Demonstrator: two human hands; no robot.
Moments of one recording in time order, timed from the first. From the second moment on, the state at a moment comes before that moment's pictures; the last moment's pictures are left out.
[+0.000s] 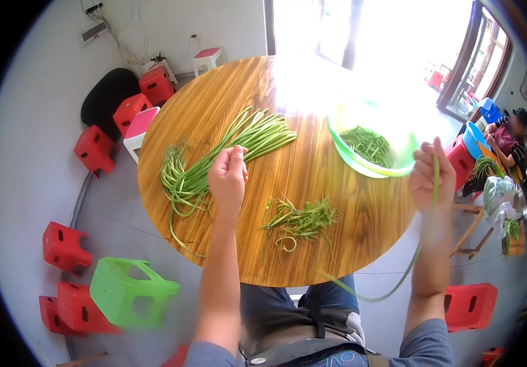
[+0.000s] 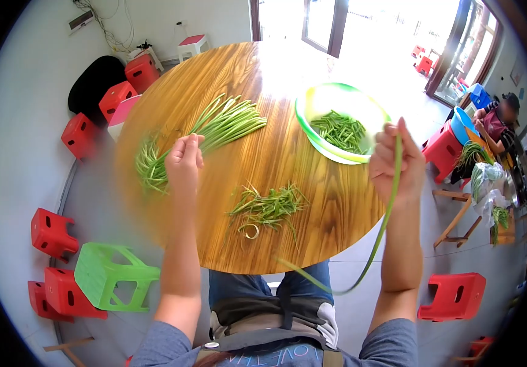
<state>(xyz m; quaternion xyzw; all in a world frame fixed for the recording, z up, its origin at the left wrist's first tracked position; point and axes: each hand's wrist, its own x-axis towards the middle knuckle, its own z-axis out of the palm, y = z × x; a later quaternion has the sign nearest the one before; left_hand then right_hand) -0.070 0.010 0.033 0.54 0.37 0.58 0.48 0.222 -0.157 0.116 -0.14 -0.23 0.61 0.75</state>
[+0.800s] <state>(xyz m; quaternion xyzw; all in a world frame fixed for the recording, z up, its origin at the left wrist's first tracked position) -0.048 -0.006 0.040 0.66 0.36 0.28 0.60 0.116 -0.041 0.008 -0.27 -0.13 0.66 0.69</state>
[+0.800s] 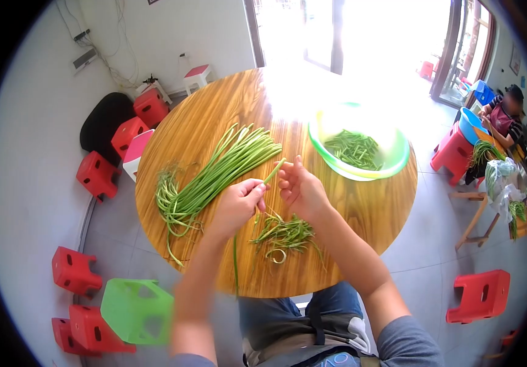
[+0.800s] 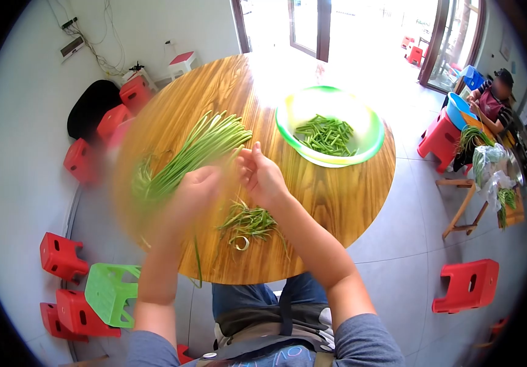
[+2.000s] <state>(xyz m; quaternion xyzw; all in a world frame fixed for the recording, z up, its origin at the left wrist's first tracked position) 0.000 0.005 -0.022 0.43 0.36 0.31 0.77 0.136 -0.034 -0.025 -0.52 -0.50 0.29 0.63</state>
